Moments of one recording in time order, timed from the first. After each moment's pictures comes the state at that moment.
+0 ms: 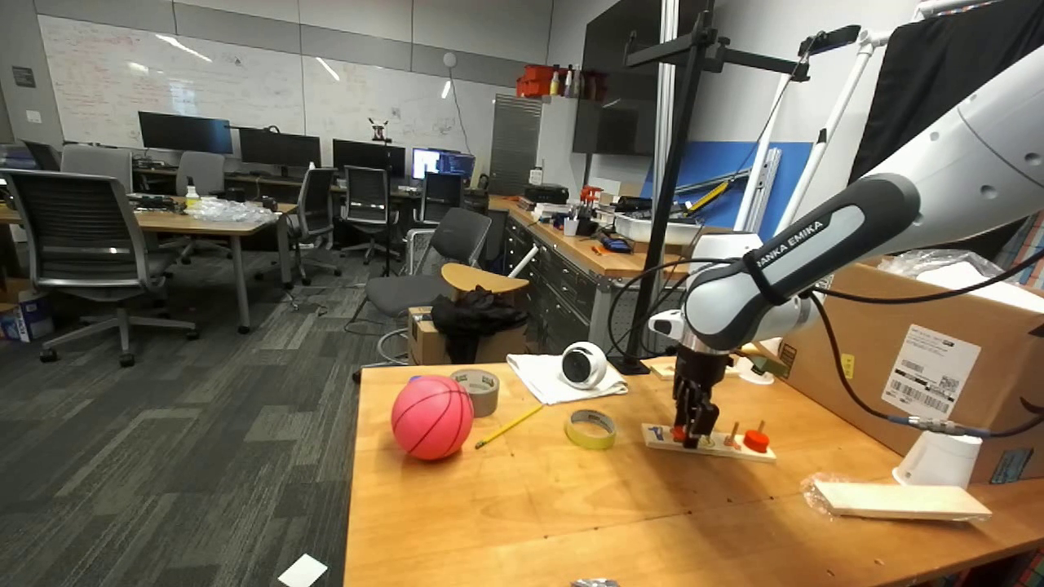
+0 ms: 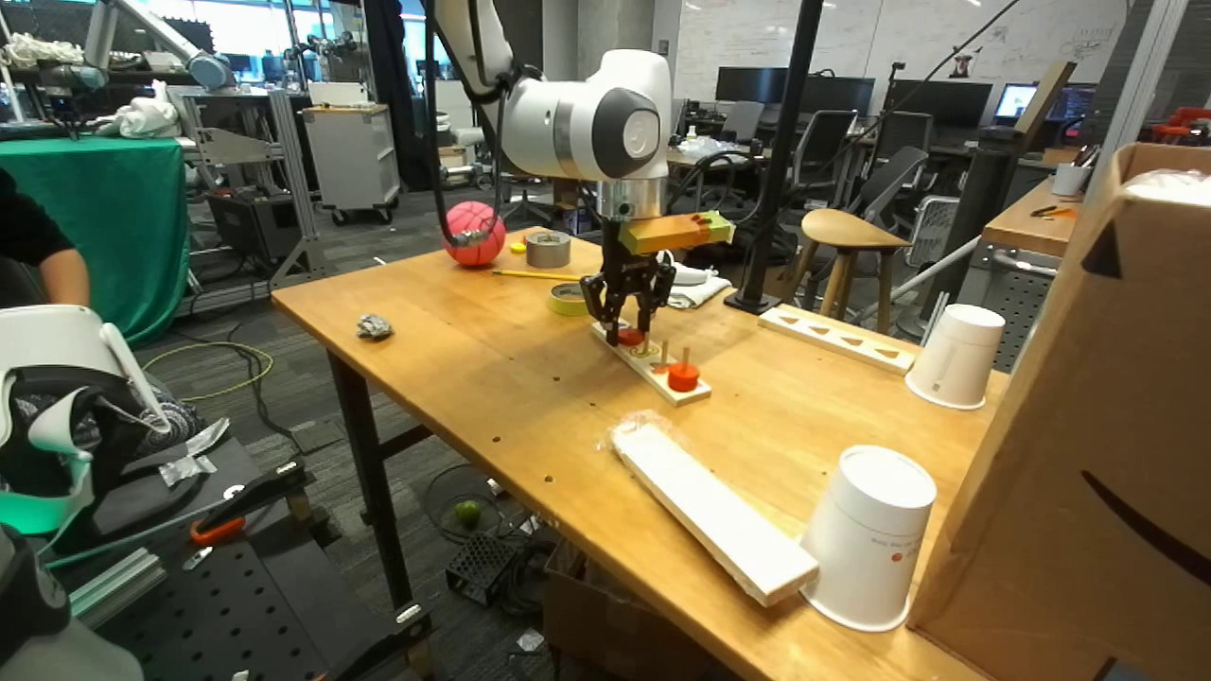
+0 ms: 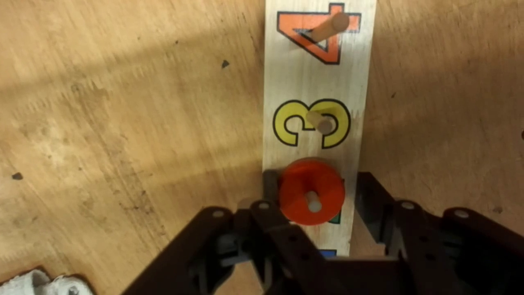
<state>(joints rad) -0.04 0.50 0.10 -1.93 -0.19 2.43 -1.09</state>
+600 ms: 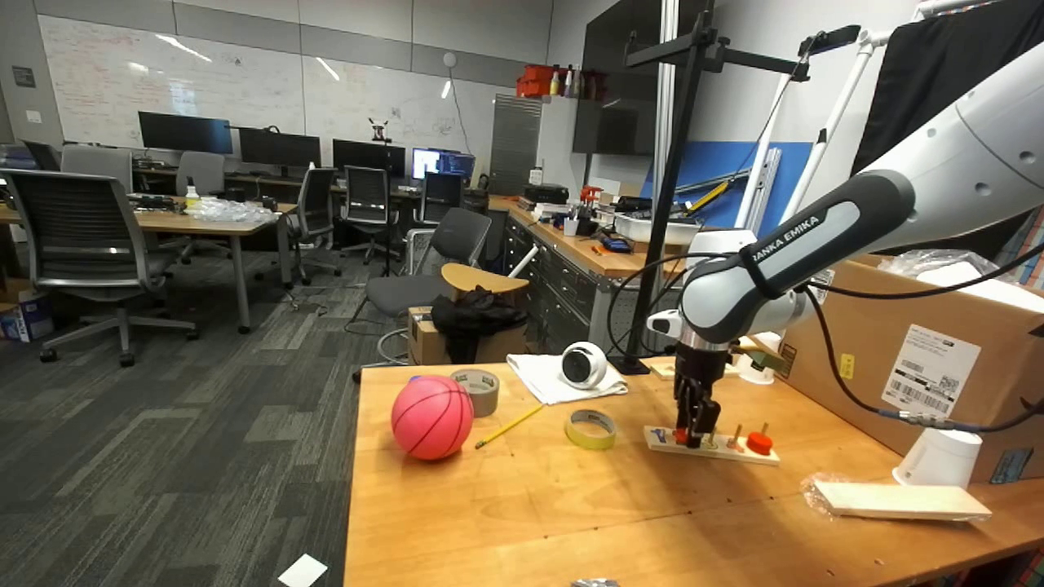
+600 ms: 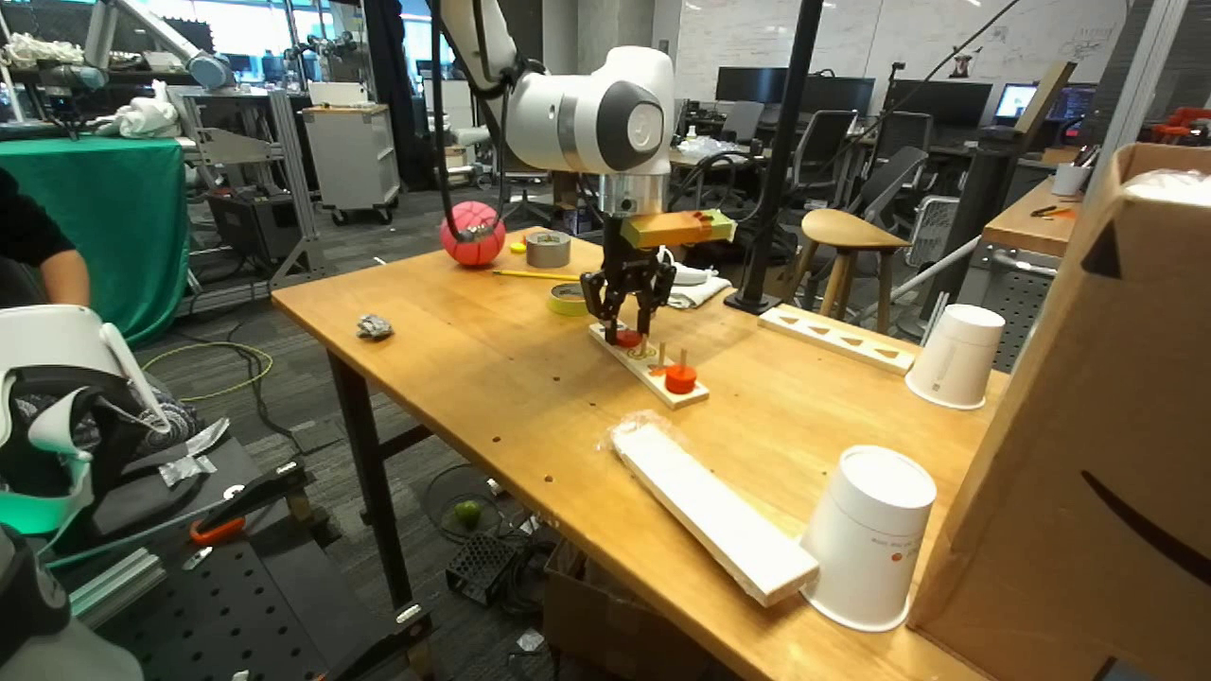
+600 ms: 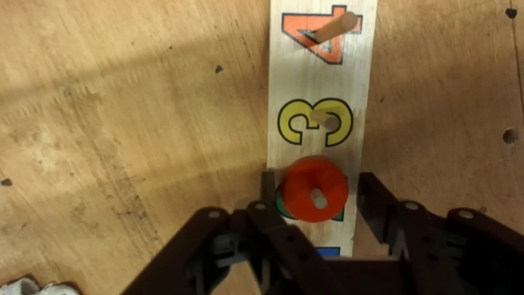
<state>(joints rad) -0.03 0.51 0.10 -1.90 -0.19 2.36 -1.09</state>
